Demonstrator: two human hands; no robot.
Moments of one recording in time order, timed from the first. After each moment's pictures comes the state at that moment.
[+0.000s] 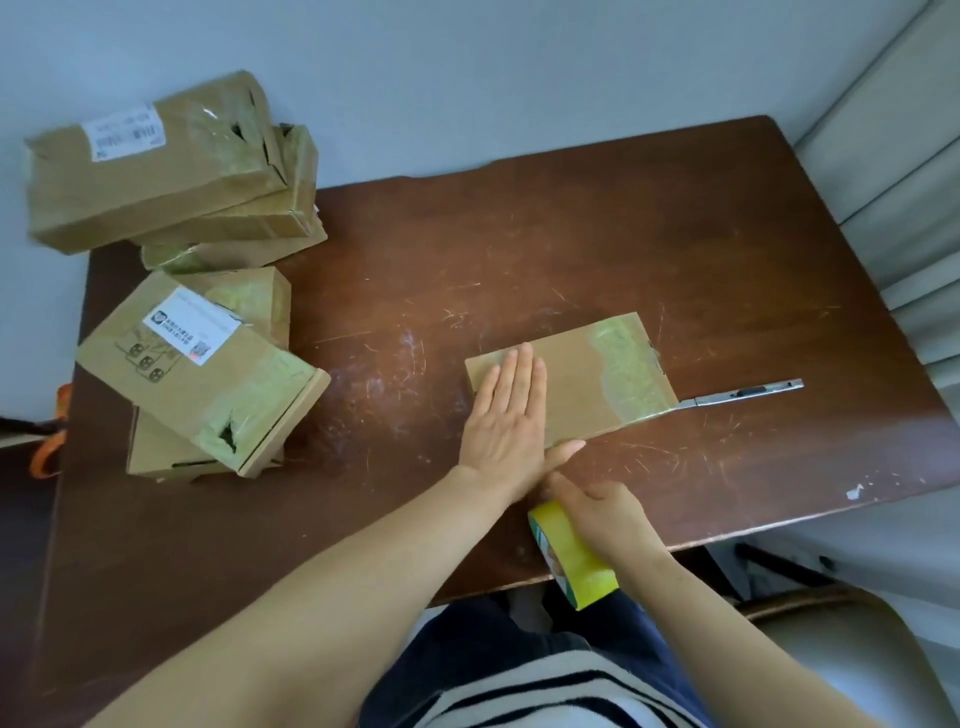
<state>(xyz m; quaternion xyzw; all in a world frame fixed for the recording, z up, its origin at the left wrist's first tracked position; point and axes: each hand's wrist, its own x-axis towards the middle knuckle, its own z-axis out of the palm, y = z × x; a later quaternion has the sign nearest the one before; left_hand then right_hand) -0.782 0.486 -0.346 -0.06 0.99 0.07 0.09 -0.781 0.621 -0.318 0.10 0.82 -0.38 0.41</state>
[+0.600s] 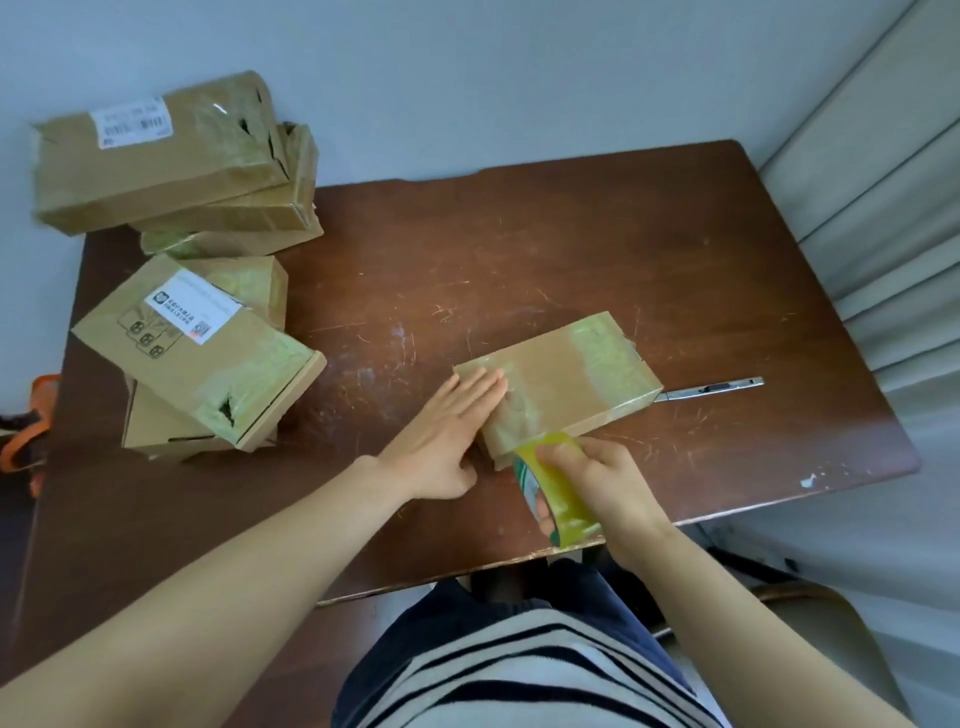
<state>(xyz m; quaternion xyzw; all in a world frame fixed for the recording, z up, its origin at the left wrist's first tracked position) -0.741 0.429 -0.328 0.08 0.97 0.21 0.10 -0.780 0.621 -0.257 0.07 0.70 -0.56 0.44</state>
